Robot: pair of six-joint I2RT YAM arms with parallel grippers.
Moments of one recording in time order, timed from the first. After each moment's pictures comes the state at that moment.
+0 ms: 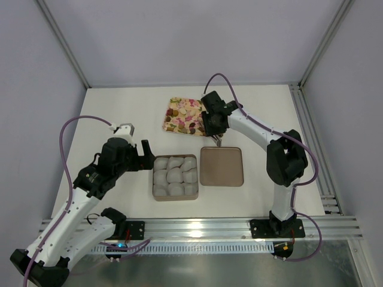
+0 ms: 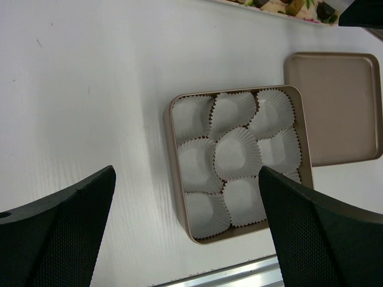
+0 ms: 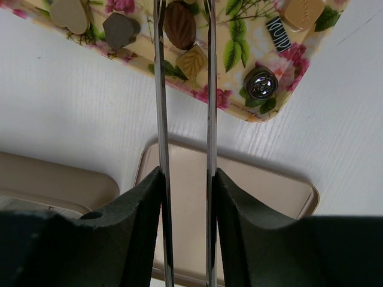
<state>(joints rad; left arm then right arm) -0.49 0.75 0.84 -0.72 -0.15 -0.42 0.58 1.92 1.60 -0.74 0.13 0.32</state>
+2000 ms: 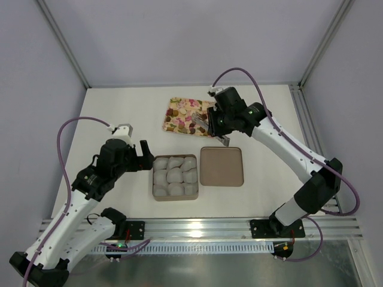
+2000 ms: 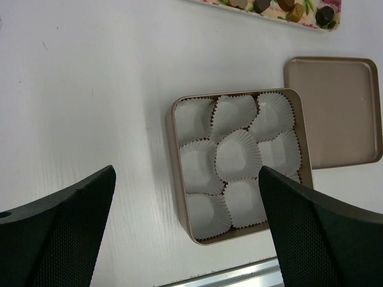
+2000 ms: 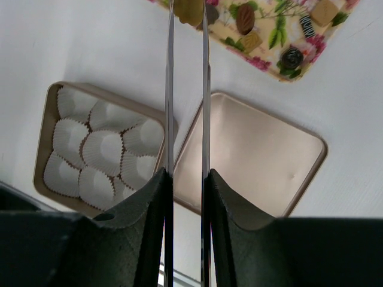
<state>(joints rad) -0.49 0.73 0.83 -0.72 -0.16 -0.42 0.62 1.58 1.57 -0.84 0.03 0.32</state>
